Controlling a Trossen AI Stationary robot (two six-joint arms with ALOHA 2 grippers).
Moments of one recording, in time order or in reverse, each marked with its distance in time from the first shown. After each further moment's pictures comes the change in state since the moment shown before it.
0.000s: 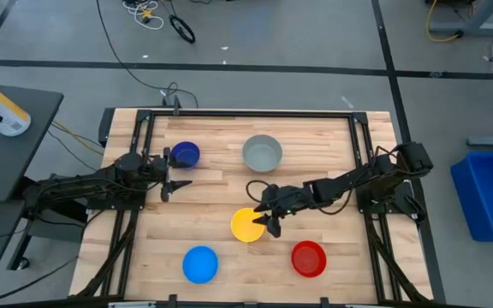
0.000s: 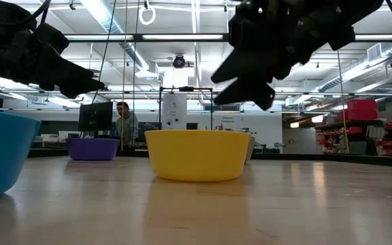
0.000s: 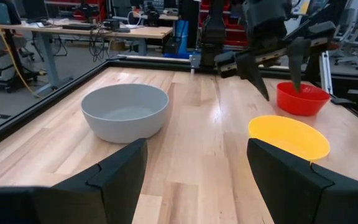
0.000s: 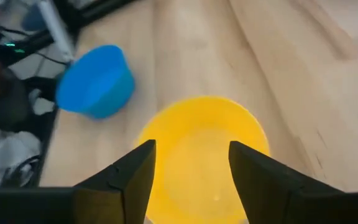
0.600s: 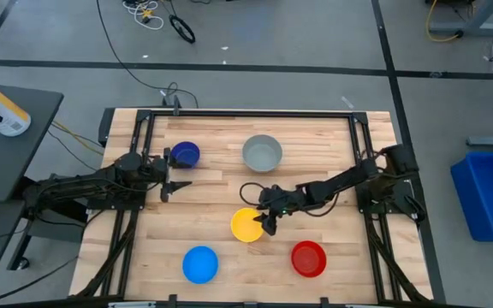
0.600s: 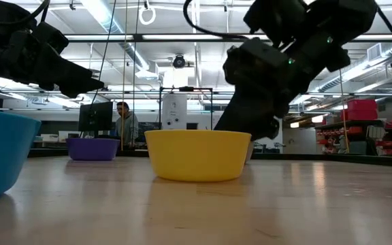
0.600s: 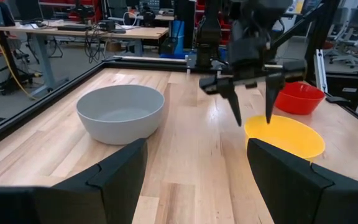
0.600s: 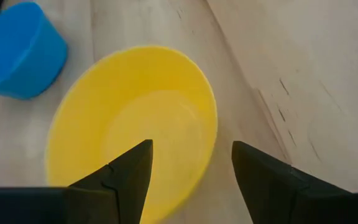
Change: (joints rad) left arm 0.000 0.000 0.000 0.000 0.018 0.004; right arm -0.017 0.132 0.000 -0.006 0.041 0.044
